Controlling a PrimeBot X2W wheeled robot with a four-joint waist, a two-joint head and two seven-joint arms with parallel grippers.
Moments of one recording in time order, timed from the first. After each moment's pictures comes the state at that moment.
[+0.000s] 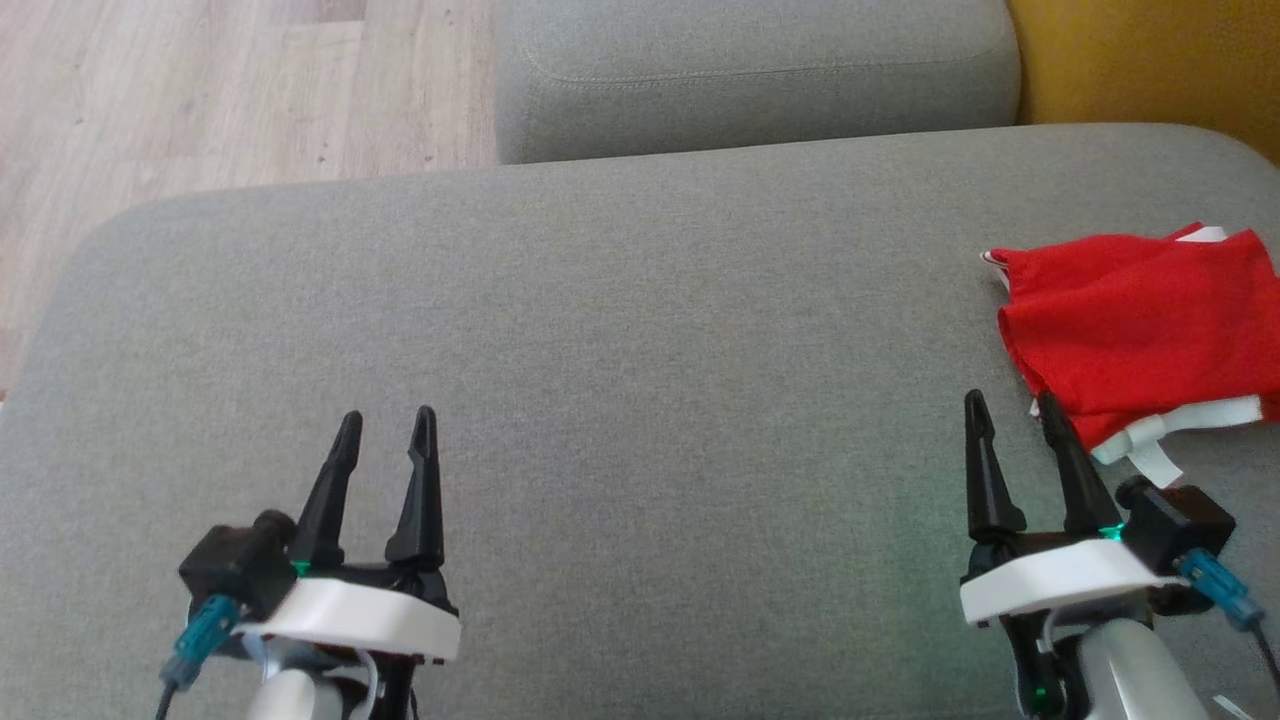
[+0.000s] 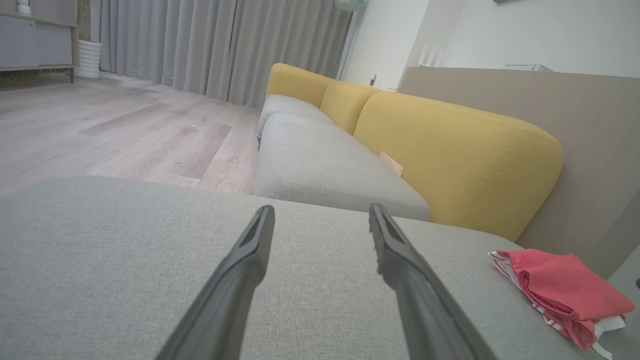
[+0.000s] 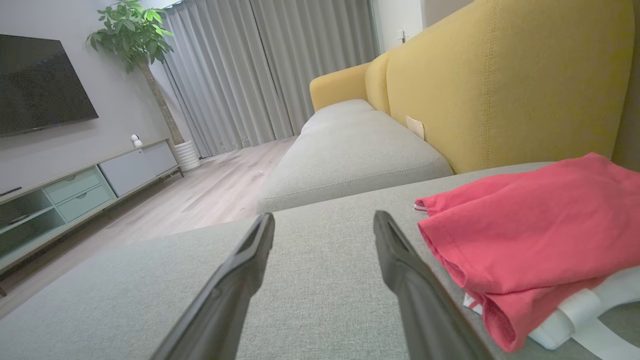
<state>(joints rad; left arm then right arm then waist) 0.02 0.05 -0.19 0.08 -0.34 -0.03 -0.25 -0.07 -0.05 0.05 0.31 0.27 0.13 -0.24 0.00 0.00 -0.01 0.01</state>
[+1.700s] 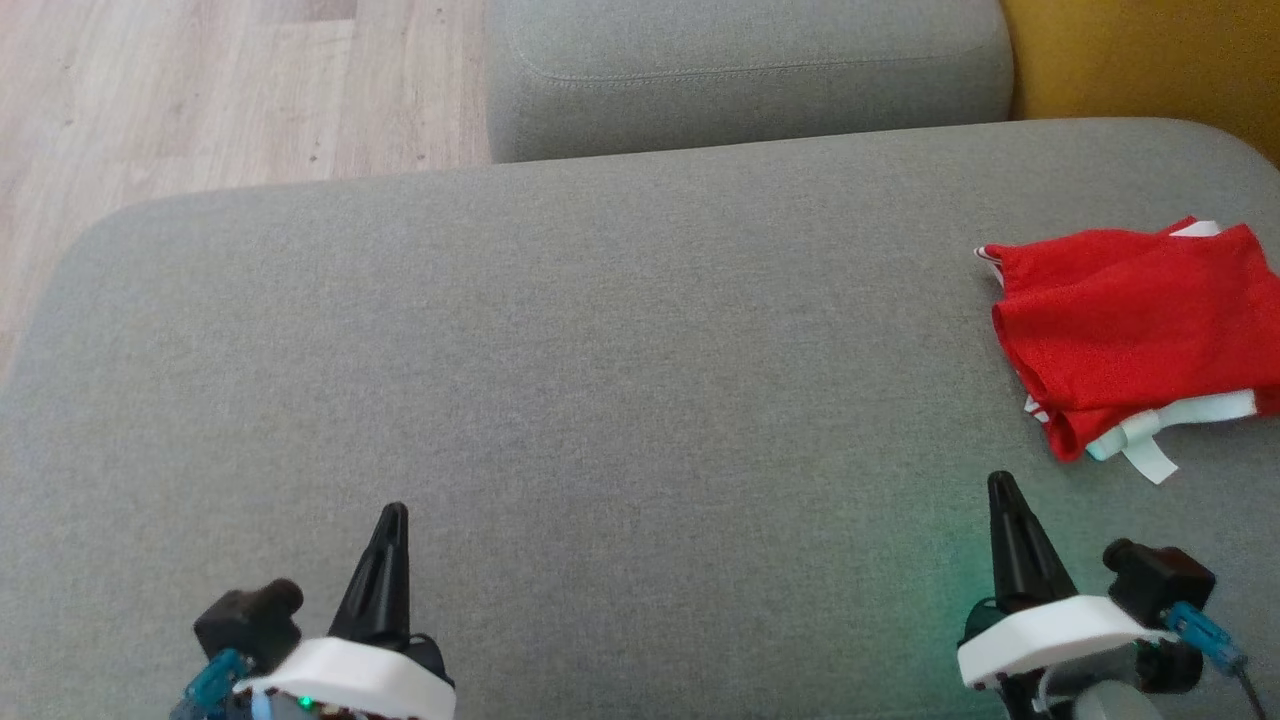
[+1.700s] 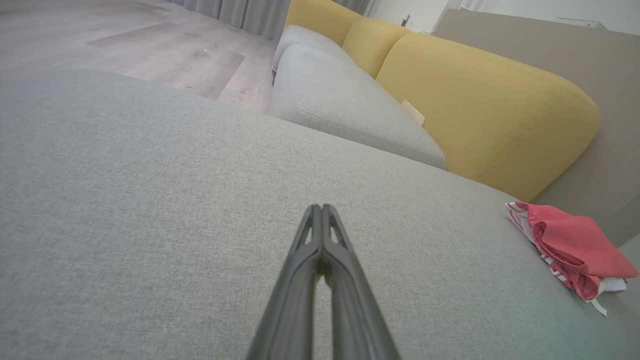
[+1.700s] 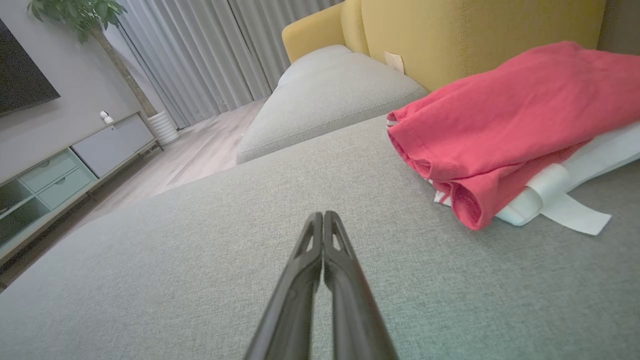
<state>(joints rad) 0.09 0.05 -0.18 0.20 -0.42 -0.05 -0.23 -0.01 -0.05 0.06 0.41 0.34 0.13 -0.23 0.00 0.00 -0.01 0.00</state>
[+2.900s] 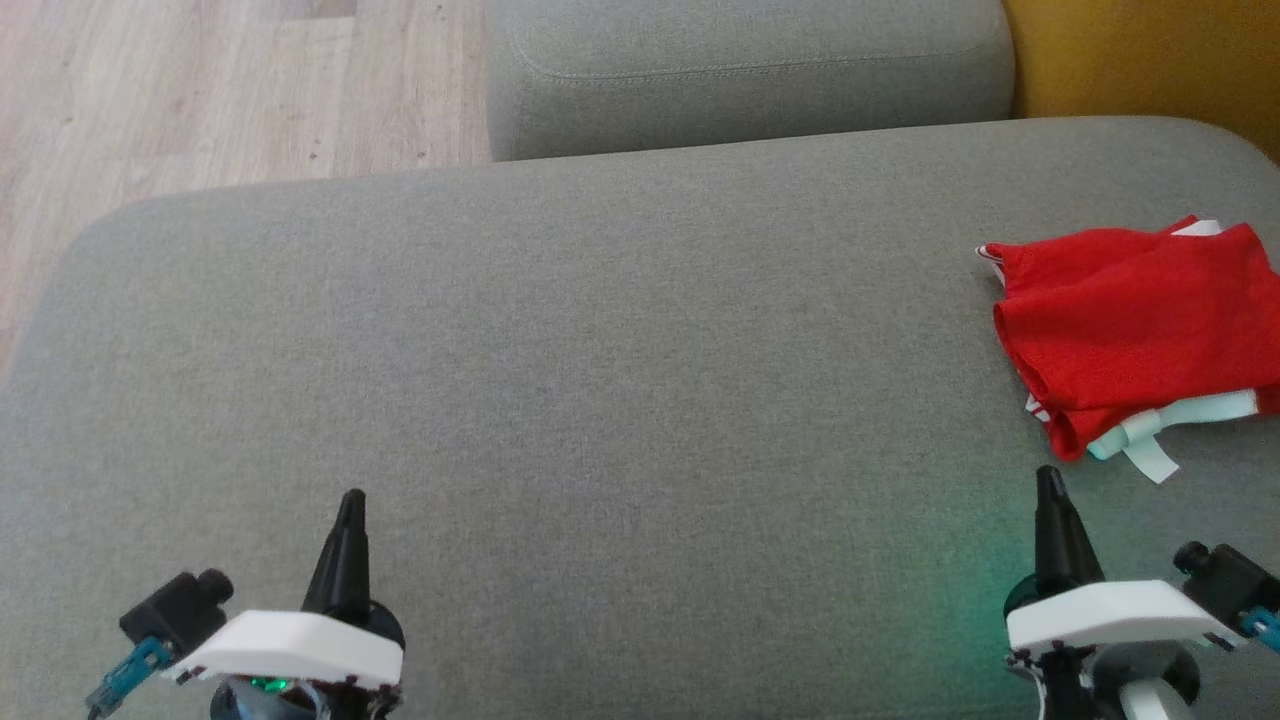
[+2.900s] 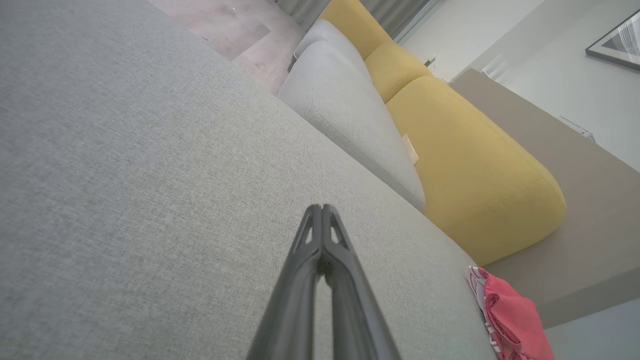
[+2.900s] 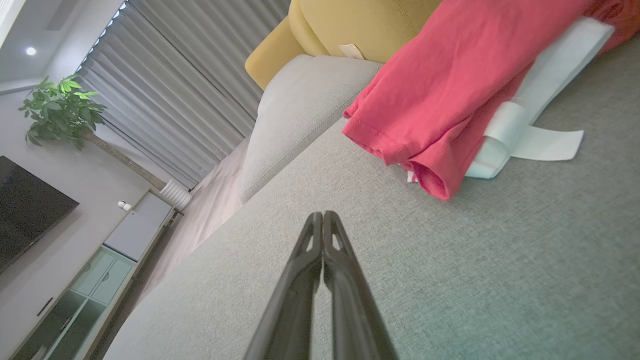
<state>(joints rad) 0.05 0.05 -0.12 0.23 -0.78 -0.06 -0.14 -0.01 -0.05 0.01 0.38 0.72 0.13 -0.13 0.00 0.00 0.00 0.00</state>
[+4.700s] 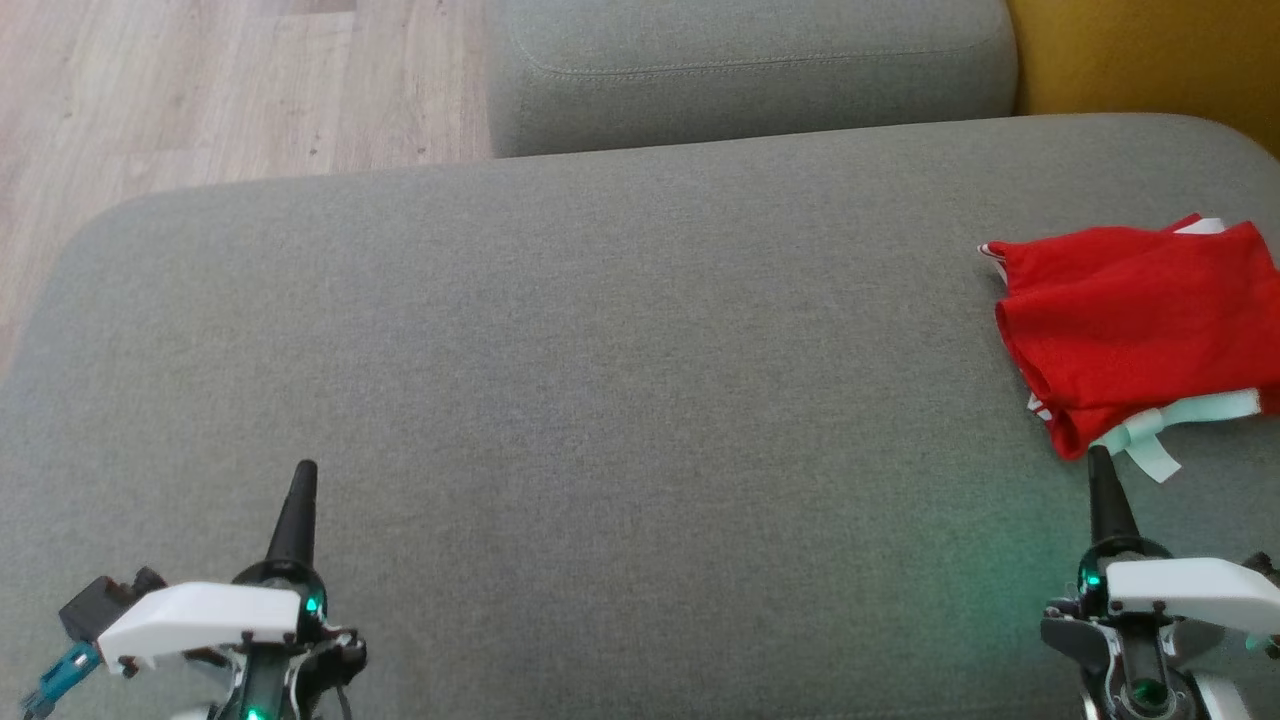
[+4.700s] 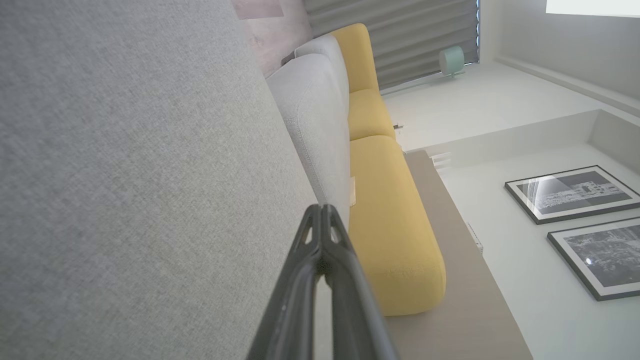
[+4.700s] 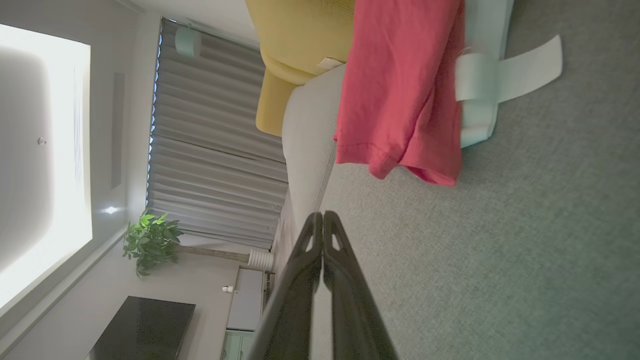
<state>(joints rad) -0.01 0.05 -0.01 0.26 -1.32 -0.11 0.01 -0.03 -0.05 -0.08 0.32 1.29 0.13 0.02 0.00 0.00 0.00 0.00</state>
